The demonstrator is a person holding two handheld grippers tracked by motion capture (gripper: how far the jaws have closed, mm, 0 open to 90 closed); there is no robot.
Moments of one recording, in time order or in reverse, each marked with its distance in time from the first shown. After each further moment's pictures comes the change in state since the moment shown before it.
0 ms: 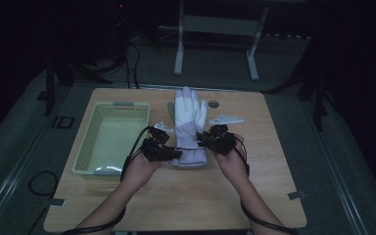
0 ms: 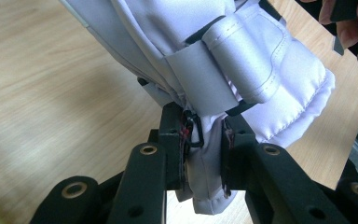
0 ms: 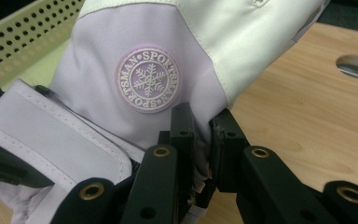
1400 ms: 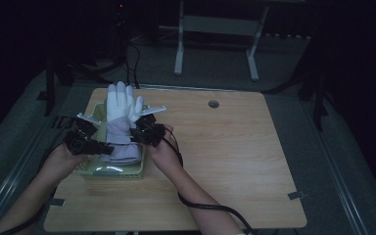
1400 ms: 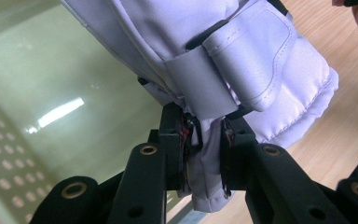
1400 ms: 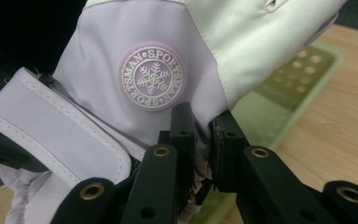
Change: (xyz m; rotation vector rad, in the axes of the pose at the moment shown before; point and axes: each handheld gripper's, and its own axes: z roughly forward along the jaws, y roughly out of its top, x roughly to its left) left arm 0.120 -0.067 -0.127 0.143 0.118 -0.065; right arm 0.142 0.066 0.113 0.036 0.168 -0.049
